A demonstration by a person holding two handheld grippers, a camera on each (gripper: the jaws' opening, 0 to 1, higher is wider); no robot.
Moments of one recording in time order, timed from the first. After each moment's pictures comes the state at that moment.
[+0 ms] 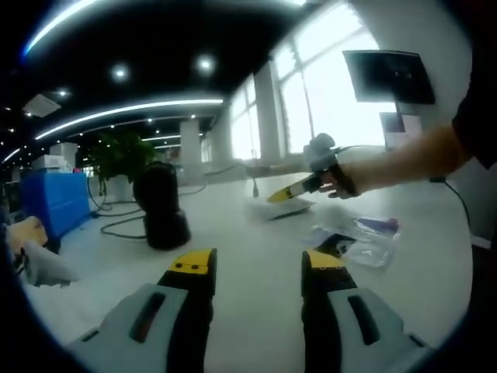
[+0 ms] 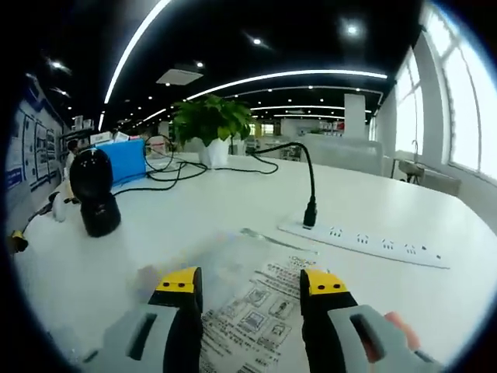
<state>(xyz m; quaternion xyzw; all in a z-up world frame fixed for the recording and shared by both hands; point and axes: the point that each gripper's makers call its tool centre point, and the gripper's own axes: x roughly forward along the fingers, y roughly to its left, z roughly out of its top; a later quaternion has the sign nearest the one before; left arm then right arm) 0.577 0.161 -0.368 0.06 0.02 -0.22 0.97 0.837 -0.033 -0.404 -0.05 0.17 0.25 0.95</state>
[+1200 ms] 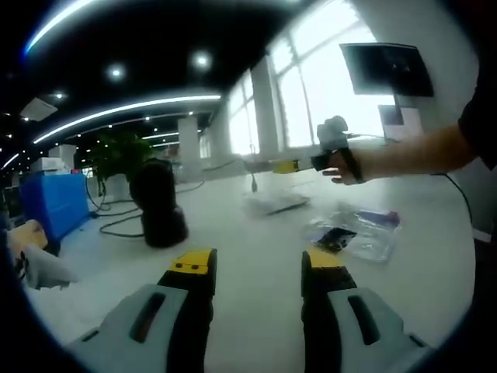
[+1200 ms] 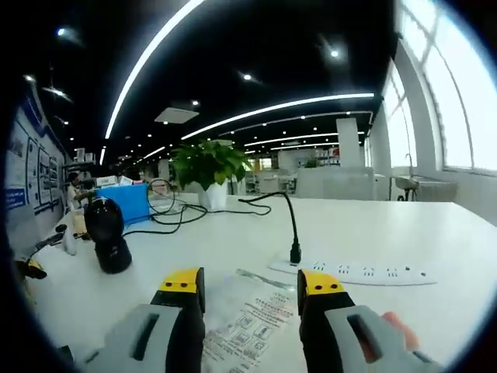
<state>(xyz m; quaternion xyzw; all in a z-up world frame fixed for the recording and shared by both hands) 0.575 0.154 -0.371 0.07 0.03 -0.22 0.97 0.823 -0.058 -0.344 0.00 0.07 0.25 0.96</state>
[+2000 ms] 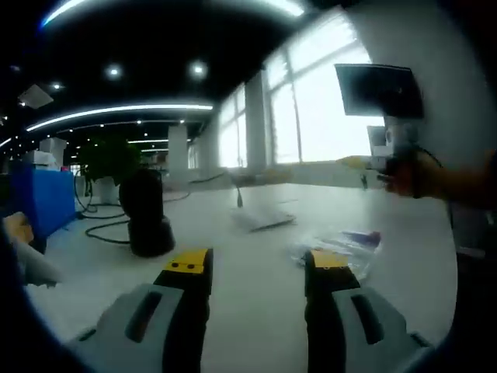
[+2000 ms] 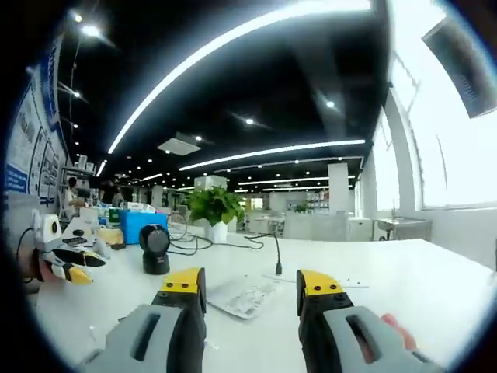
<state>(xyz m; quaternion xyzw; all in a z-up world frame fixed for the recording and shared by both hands) 0.567 0.144 -0.355 0.03 0.00 -0.27 0.96 0.645 -0.149 -0.289 -0.01 -0.06 0.22 0.97</state>
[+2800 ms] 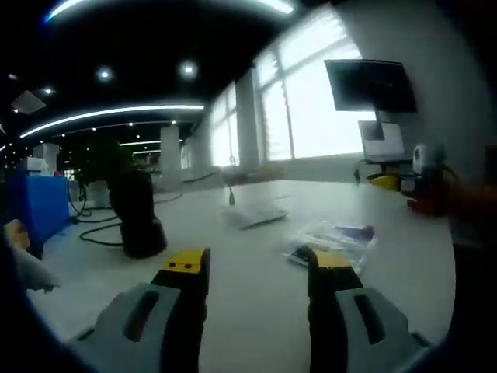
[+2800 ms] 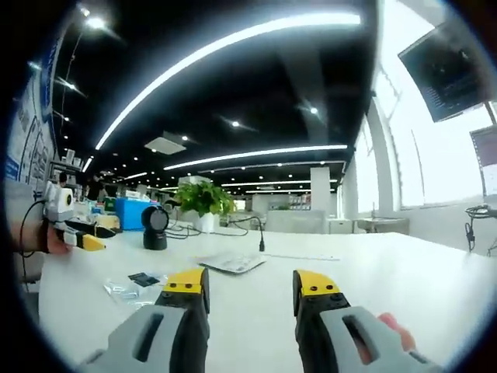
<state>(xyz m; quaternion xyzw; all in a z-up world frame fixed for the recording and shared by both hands) 0.563 0.135 -0.359 0.05 0.00 -0.28 0.96 0.574 -0.184 -0.338 -0.01 -0.06 0.18 0.98</state>
